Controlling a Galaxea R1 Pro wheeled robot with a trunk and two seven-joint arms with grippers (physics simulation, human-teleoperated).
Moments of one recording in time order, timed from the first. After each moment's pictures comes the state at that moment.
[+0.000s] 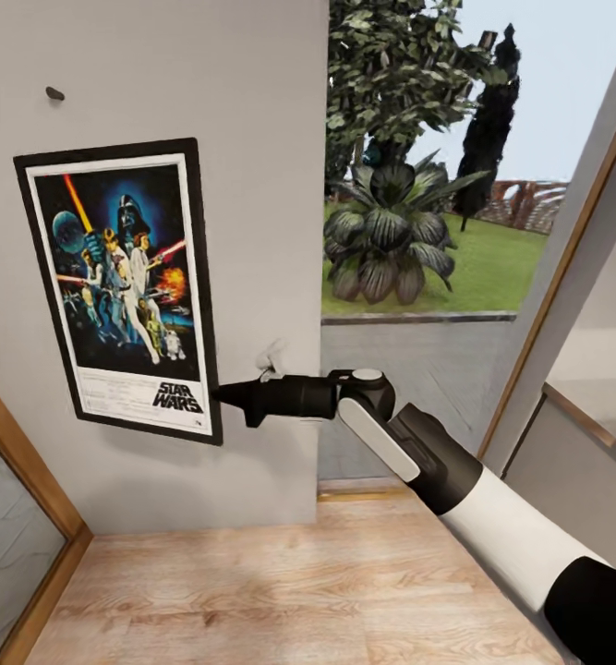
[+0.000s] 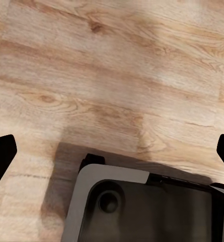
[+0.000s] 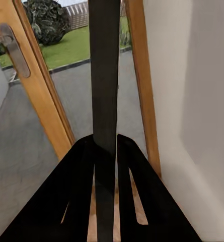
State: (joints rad) left arm 0.01 0.20 0.42 -0.50 0.08 -0.01 -0.49; right arm -0.99 -0.01 0.76 -1.33 -0.72 0.58 0.47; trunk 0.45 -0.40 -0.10
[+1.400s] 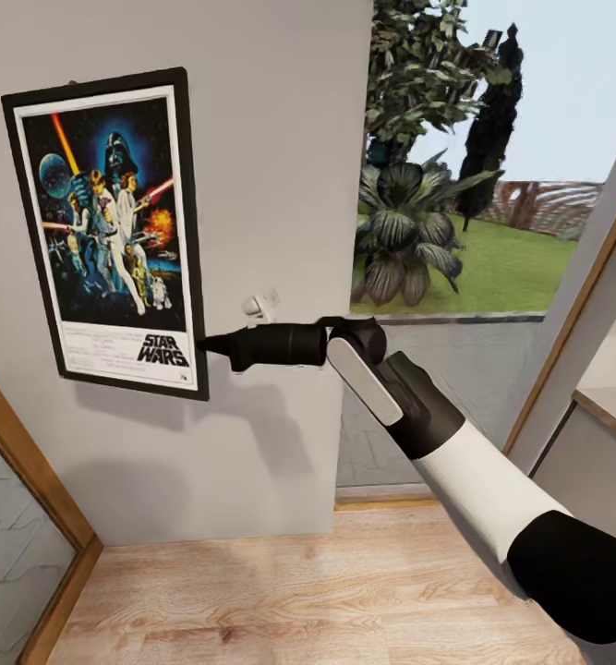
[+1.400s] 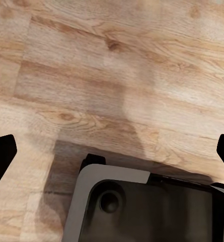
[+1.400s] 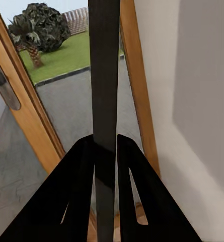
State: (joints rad) left arm 0.01 0.20 0.42 -0.49 0.08 -0.01 -0.49; right arm -1.15 0.11 0.63 -1.24 -0.73 0.73 0.47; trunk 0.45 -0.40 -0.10
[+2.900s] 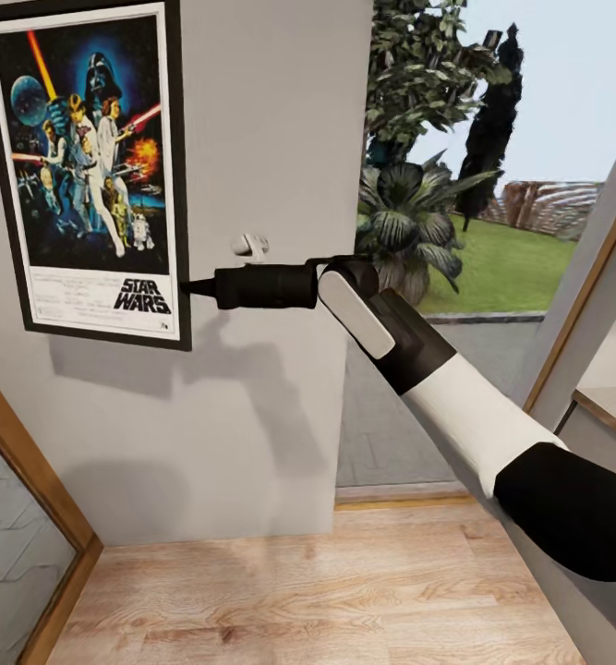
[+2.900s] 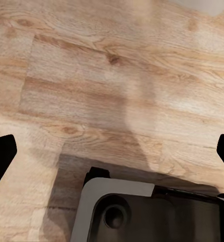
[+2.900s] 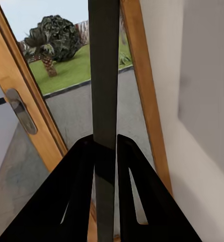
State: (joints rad) left arm 0.01 0.20 0.42 -0.49 0.08 -0.08 -0.49; right arm -1.39 0.15 0.63 -1.03 -0.88 0.73 0.49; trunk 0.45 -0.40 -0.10
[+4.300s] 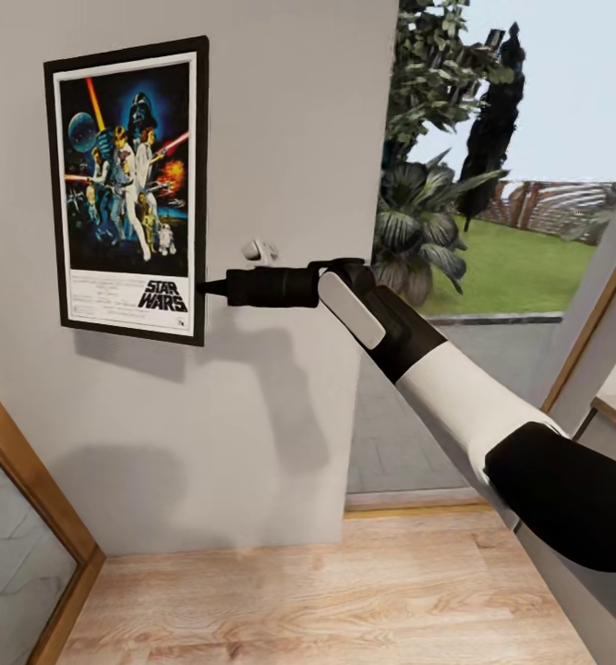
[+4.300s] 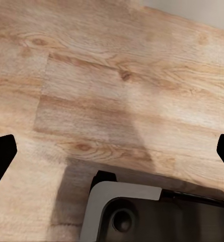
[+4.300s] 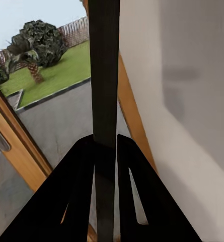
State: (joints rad) left arm 0.01 0.22 0.42 -0.49 0.08 -0.09 -0.49; right arm -1.44 0.17 0.64 -0.83 -0.89 0.68 0.52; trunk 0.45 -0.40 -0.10
